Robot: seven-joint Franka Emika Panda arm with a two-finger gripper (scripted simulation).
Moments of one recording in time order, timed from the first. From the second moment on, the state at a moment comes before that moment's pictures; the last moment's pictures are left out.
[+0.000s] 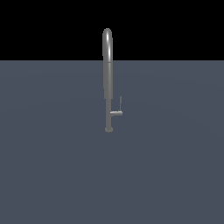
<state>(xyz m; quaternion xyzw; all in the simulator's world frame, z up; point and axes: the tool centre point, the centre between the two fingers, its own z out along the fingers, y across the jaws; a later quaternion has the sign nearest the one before) -0.249 -0.003 0.488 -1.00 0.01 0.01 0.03</state>
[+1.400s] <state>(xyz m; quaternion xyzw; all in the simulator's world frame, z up) -0.164 -0.005 0.461 -0.98 0.12 0.12 0.13</state>
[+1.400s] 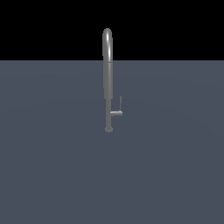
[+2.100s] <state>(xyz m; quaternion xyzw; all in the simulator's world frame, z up) -0.089 -0.016 0.416 -0.92 0.22 0.22 0.22</state>
